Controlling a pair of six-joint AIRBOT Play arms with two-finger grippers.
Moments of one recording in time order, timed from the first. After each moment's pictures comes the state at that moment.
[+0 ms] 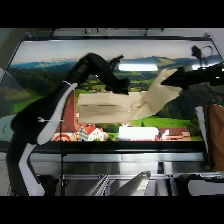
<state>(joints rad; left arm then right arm) -0.45 -2.00 2.02 -2.31 1.37 1.65 -0.15 -1.56 1.39 -0.60 1.40 1.17</state>
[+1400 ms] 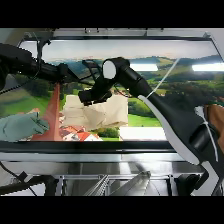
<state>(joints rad) 0.02 -1.43 1.44 -2.43 1.38 1.94 0.70 -1.91 2.03 -1.16 1.34 1.76</state>
